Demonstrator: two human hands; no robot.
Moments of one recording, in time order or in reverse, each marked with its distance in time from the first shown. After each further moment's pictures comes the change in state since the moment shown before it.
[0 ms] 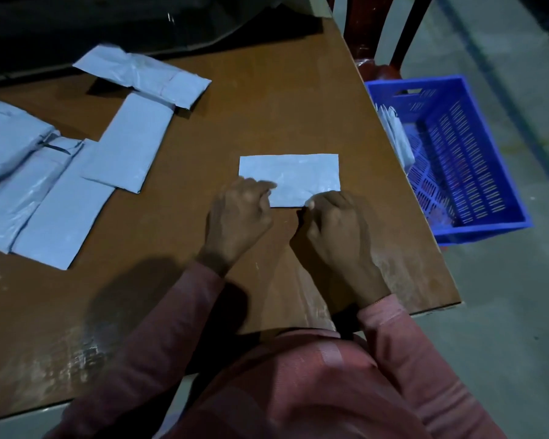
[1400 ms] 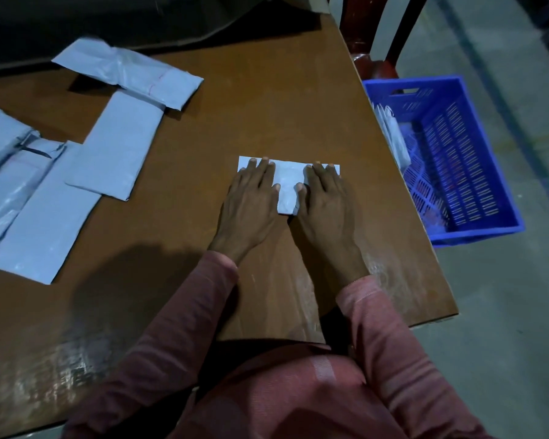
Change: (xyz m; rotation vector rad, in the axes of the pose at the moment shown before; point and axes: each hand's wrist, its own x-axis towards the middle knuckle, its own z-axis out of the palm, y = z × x) left_hand 0.034 -0.016 0.053 0.159 -0.145 0.039; right_hand 0.051 0.014 0.049 -0.126 0.088 0.054
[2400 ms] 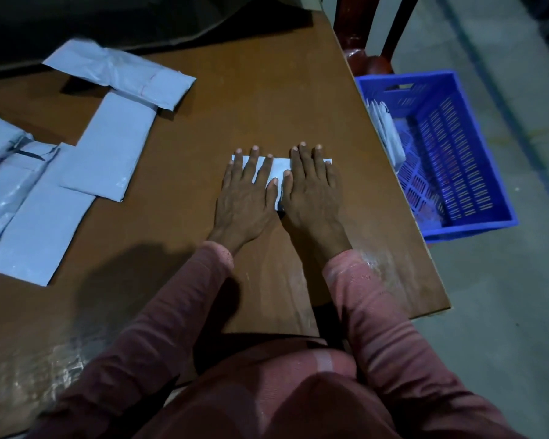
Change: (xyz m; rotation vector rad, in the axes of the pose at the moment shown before) left_hand 0.007 -0.002 0.005 0.053 -0.082 -0.049; right_hand 0.016 -0.006 0.006 -0.108 -0.229 0.008
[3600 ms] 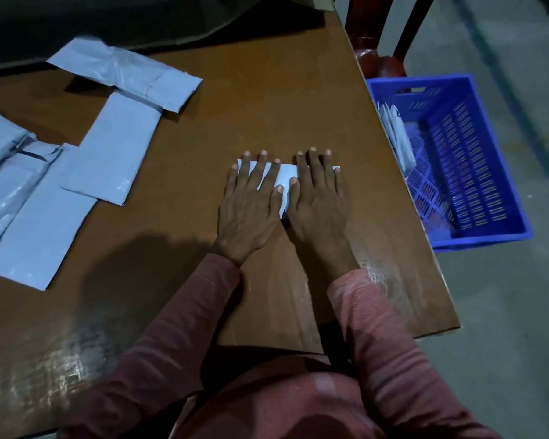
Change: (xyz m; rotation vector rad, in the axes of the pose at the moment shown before) left_hand 0.003 0.000 0.004 0.049 0.037 0.018; right_hand 0.000 -0.002 0.001 -0.016 0.066 0.017
